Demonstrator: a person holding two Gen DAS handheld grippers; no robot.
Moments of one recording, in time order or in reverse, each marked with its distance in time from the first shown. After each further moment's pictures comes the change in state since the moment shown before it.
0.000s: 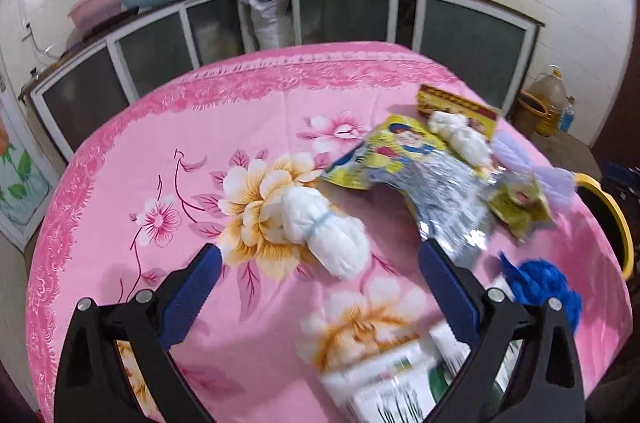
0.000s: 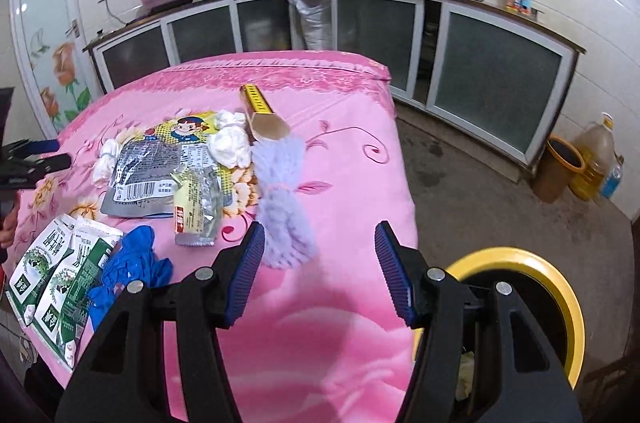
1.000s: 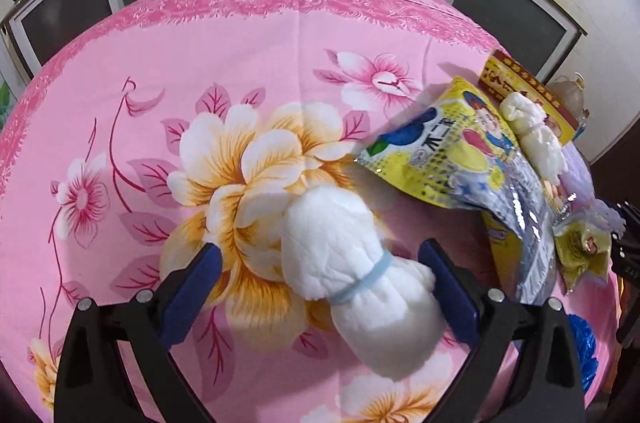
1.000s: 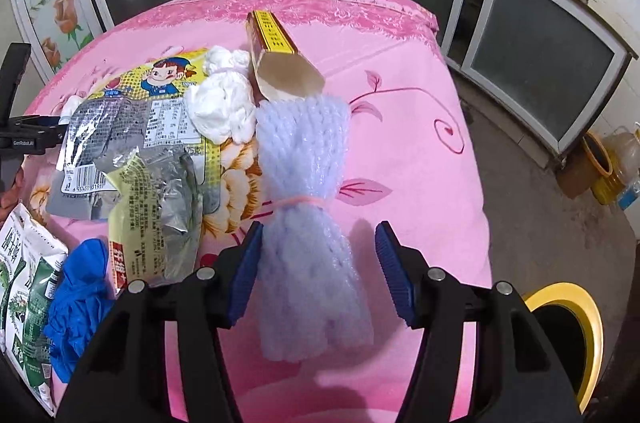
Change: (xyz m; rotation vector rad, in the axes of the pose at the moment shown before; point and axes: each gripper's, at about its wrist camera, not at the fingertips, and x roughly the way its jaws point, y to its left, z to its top) left arm 0.111 0.021 0.017 -0.149 0.225 -0.074; right arm 0.116 0.023 0.017 -0.079 0.231 0.044
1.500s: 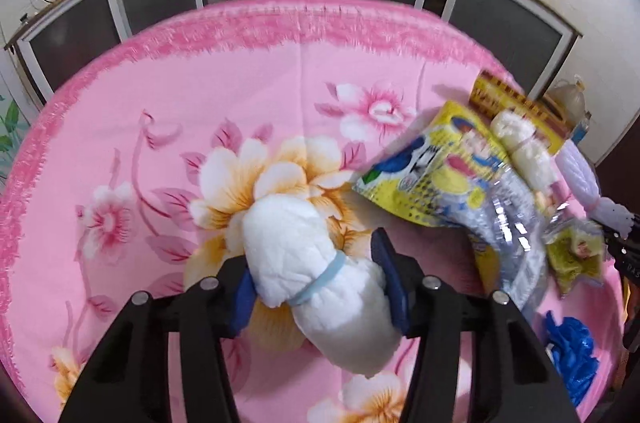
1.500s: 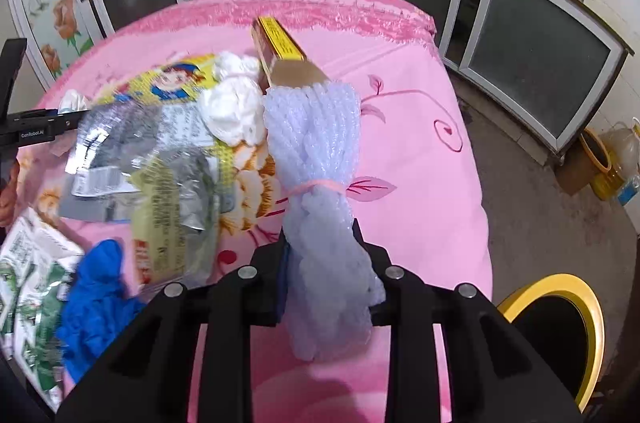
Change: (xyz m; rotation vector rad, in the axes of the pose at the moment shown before) left arm -0.032 -0.003 0.004 0.032 -0.098 0.032; right arm -0.020 0.004 -0.001 0.019 -0.030 -0.002
